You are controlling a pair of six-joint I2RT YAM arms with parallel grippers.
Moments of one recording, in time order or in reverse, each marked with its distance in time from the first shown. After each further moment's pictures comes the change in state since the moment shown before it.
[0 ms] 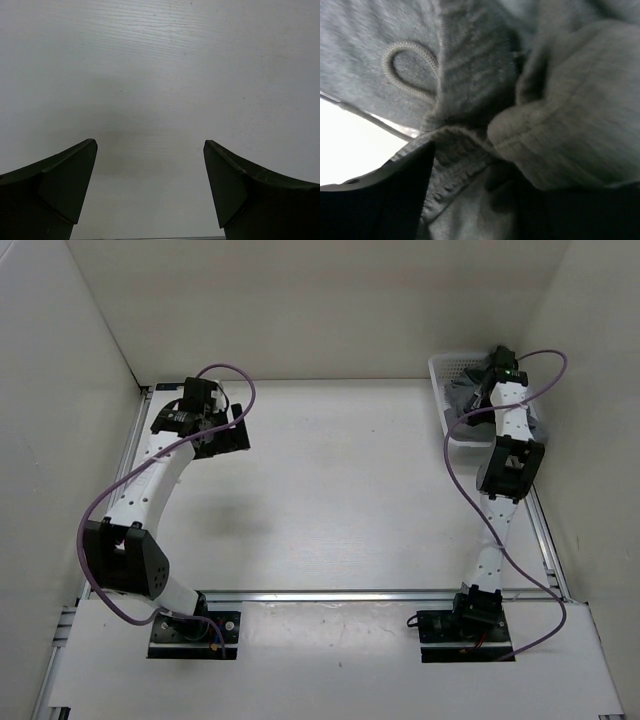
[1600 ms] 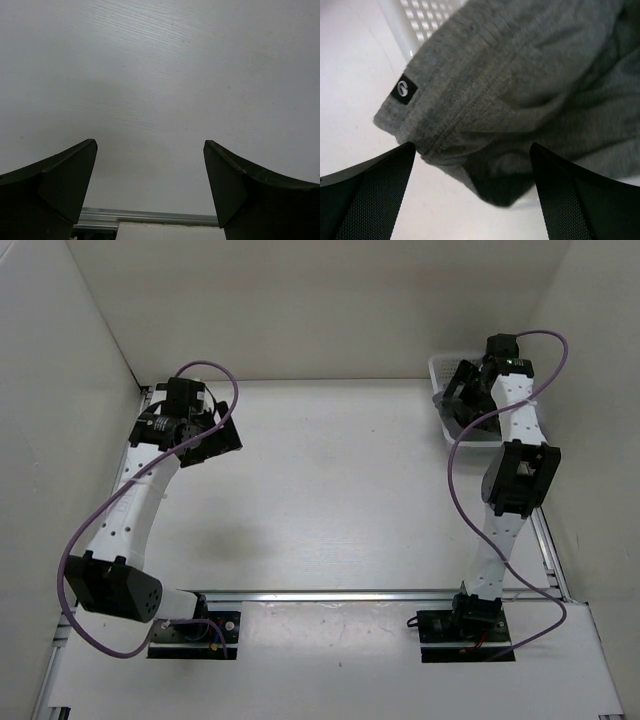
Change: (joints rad) left arm -0.003 -0.132 0.064 -0.177 -0.034 -0.131; right arm 0.082 -0.403 -0.366 0.044 -0.279 -0.056
